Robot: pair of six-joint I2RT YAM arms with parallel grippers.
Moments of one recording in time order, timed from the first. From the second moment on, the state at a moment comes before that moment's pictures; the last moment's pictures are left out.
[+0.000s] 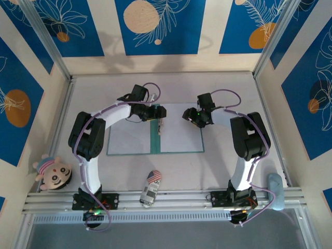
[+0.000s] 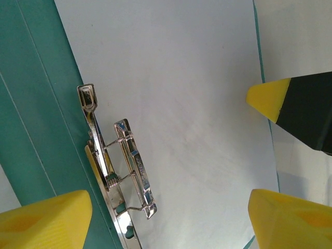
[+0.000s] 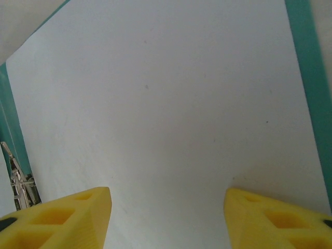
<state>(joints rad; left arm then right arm) -0.45 1.97 1.40 -0.42 0.51 -0.44 0.29 1.86 1.08 -0.23 -0.28 0.72</state>
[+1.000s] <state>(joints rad) -0.45 1.97 1.40 -0.42 0.53 -0.44 0.29 1.90 1.16 -0.26 -0.29 0.66</state>
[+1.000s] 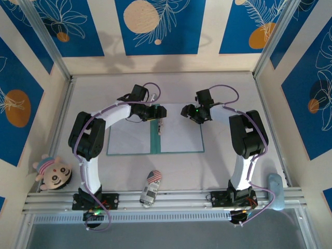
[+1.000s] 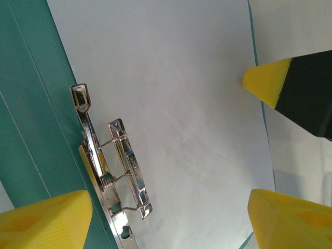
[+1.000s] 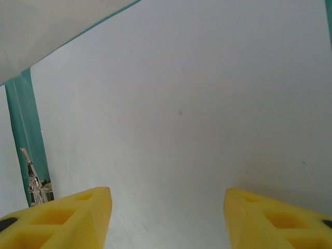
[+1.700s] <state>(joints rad) -0.45 2.02 1.45 -0.36 0.46 -0.37 0.39 1.77 1.12 -0.11 -0.28 0.50</state>
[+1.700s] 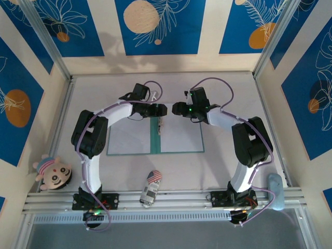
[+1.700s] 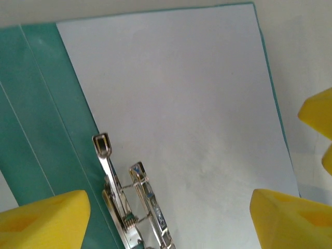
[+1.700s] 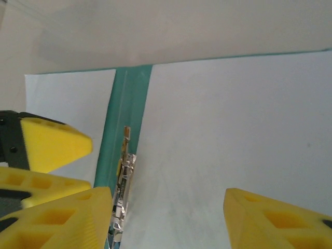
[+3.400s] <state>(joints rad) -0.45 2.18 1.62 -0.38 0.50 -0.24 0.29 1.97 1.24 -0.28 -0.27 0.61</state>
